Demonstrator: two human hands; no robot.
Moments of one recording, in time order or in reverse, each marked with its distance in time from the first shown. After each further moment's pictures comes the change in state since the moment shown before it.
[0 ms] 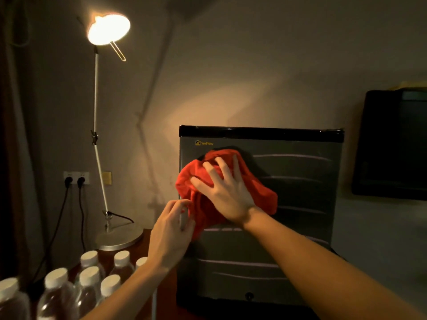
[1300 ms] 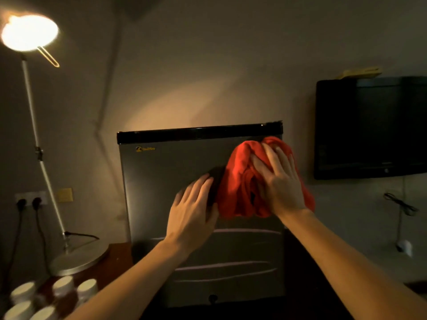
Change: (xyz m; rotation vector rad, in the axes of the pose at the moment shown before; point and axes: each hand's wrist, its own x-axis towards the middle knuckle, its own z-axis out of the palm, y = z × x) left_hand 0.037 0.104 0.095 0.315 -0.168 0.386; right_hand -0.139 0.157 -0.028 0.034 0.055 0.518
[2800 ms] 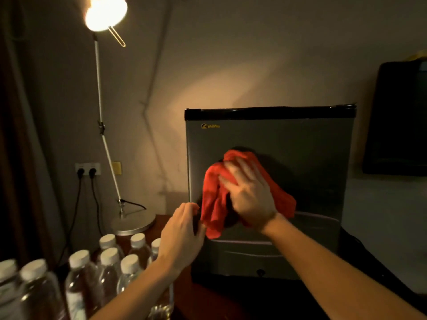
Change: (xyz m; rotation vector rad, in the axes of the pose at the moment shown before) left_hand -0.127 -0.101 -0.045 -0.091 -0.045 -0.368; right_hand -0.008 -0.185 0.050 0.171 -0.034 -0.345
